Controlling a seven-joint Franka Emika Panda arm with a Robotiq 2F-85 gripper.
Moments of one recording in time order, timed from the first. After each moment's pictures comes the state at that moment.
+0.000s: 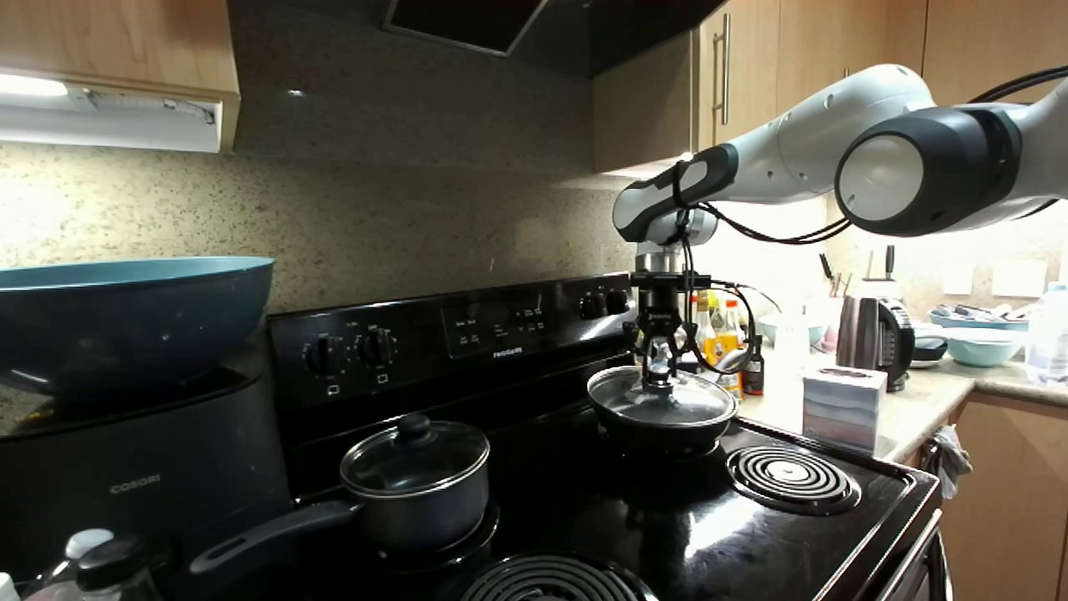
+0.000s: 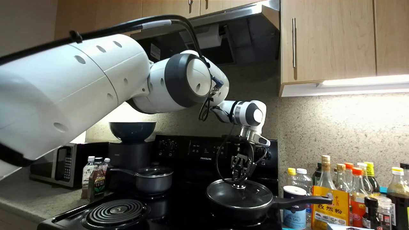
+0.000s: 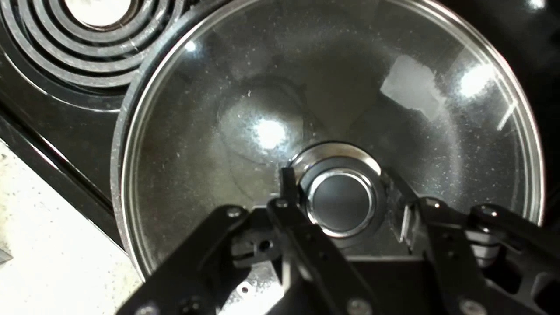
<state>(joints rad) -0.24 0.82 -0.09 -1.01 0.21 1.59 0.44</state>
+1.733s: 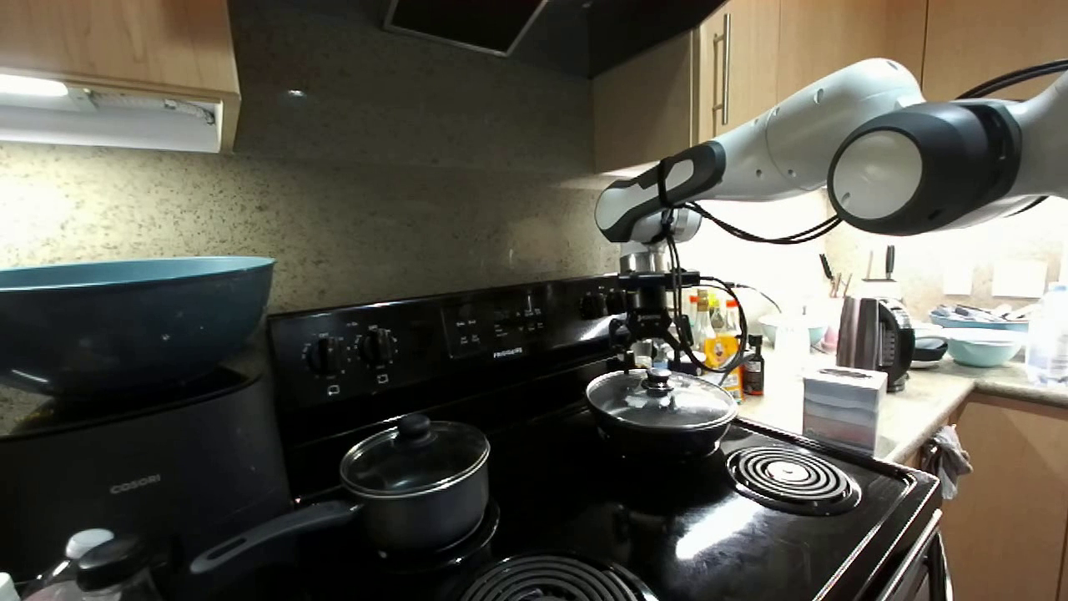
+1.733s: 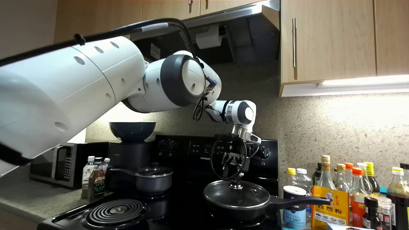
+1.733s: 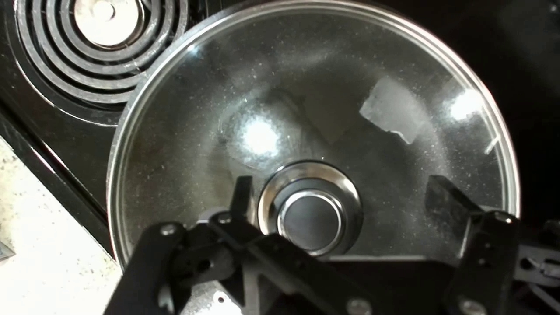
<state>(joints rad) -0.18 0.81 -0.10 -1.01 0.17 1.55 0.44</state>
